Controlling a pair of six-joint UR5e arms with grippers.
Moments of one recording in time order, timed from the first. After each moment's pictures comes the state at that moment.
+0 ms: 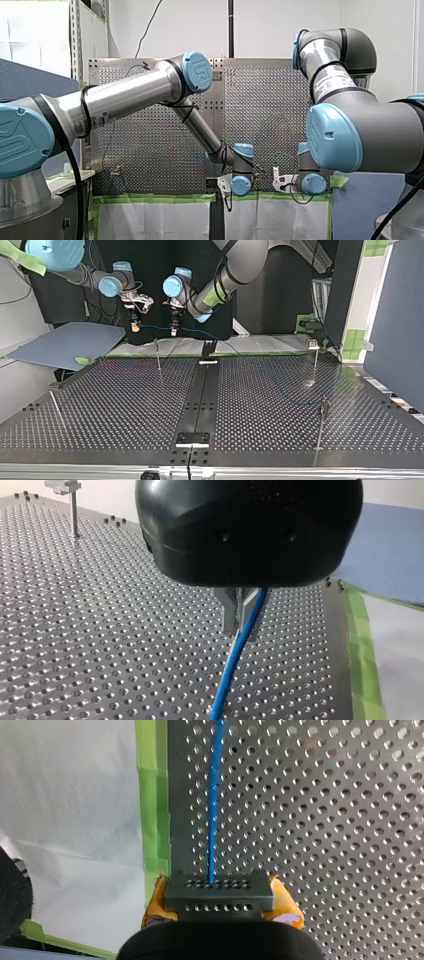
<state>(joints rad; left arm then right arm) -0.83 -2.74 -1.21 -2.43 -2.11 -1.90 1.71 -0.63 1.89 -0.98 1.35 1.50</state>
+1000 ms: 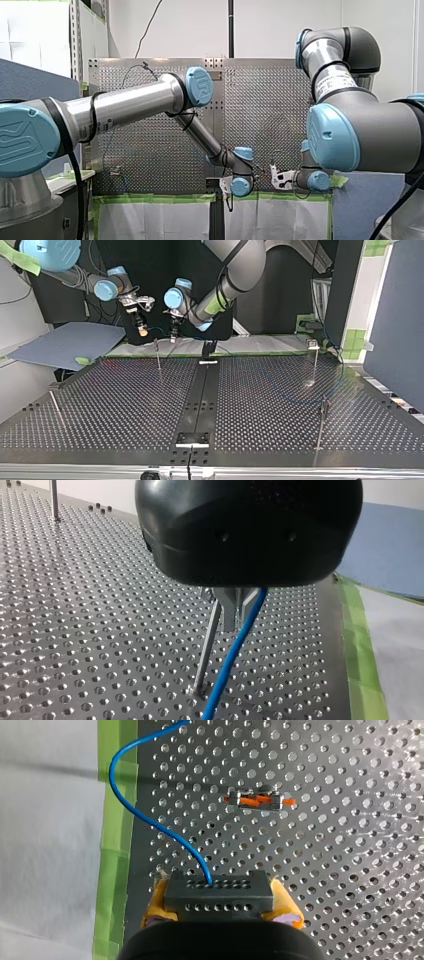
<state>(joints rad) -0.79 -2.83 -1.05 -2.50 -2.04 -1.90 1.69 -0.64 1.84 -0.97 1.07 1.41</state>
